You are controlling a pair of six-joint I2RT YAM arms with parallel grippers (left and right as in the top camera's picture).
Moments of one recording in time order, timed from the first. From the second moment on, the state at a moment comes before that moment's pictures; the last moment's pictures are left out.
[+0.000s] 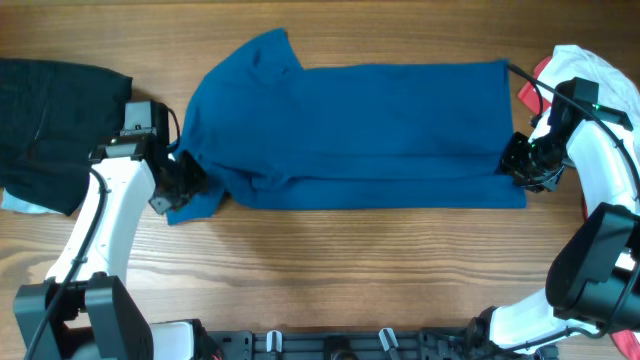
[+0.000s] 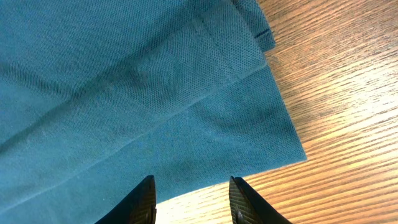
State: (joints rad) left arm 0.08 1.52 1.04 -0.94 0.06 -0.60; right arm -0.31 1.75 1.23 -1.01 -0.11 0.22
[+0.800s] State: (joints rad) left arm 0.09 1.53 0.72 -0.64 0.00 -0.63; right arm -0.31 1.75 1.23 -1.01 -0.10 0.22
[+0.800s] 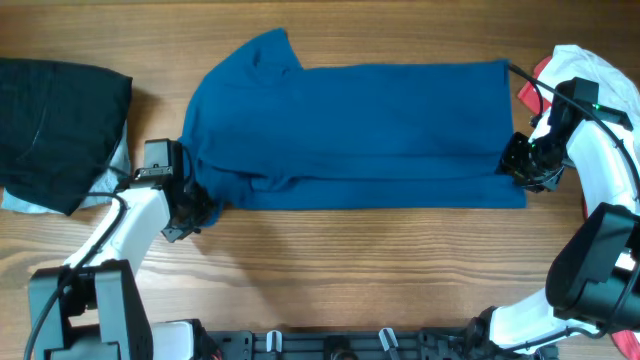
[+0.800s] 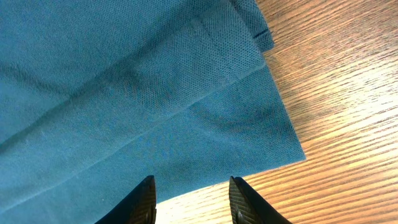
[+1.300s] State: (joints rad) left arm 0.56 1.54 0.72 -0.60 0.07 -0.66; right arm -0.31 1.75 1.23 -1.01 -0.11 0.21
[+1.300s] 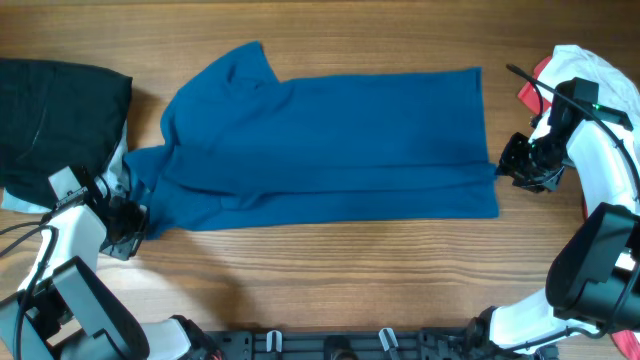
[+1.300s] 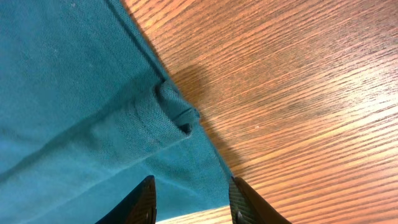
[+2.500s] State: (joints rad) left arm 0.56 1.54 0.72 -0.61 0.07 -0.66; right arm -0.31 1.75 1.10 -0.81 -0.25 0.18
